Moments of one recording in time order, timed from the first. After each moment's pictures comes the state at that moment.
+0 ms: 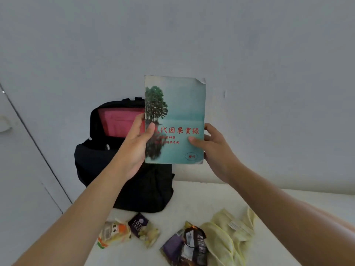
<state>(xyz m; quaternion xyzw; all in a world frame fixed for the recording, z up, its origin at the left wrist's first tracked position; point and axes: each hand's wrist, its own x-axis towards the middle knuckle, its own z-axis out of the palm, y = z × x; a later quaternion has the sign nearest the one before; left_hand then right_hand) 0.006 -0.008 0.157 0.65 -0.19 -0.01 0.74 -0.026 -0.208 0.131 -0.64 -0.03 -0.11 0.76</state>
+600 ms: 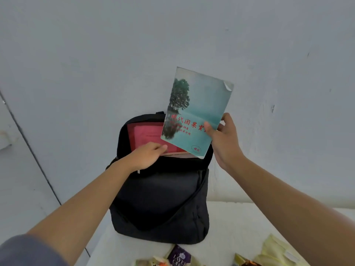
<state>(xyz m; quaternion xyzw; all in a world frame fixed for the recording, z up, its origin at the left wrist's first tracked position) 0.174 0.112 0.148 0.93 -0.22 -0.06 0.29 0.099 -0.097 0.163 -0.60 0.01 -0.28 0.75</state>
